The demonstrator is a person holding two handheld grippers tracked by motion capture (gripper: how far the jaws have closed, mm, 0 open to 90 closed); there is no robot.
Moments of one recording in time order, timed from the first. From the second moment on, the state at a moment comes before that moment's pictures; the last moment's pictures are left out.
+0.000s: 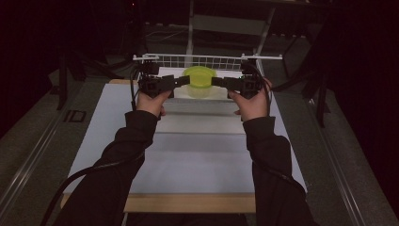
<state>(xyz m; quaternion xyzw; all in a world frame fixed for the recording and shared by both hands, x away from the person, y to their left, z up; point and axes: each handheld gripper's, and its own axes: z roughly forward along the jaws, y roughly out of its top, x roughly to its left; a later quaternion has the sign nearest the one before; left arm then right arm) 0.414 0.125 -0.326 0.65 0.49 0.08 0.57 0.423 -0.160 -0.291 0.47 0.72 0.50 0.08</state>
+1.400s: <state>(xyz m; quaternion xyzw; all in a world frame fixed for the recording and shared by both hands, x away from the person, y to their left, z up) 0.295 0.144 -0.447 0.71 0.35 0.12 0.60 0.420 -0.113 -0.346 0.45 0.75 0.46 0.13</state>
